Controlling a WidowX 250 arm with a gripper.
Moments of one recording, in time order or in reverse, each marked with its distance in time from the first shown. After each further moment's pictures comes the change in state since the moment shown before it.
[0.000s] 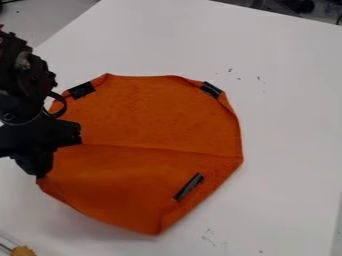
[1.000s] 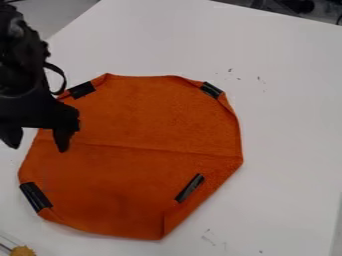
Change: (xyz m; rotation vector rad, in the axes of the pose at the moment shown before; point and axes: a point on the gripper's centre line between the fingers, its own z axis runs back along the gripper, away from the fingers) arm 0.027 -0.004 0.013 -0.061 -0.031 -0.370
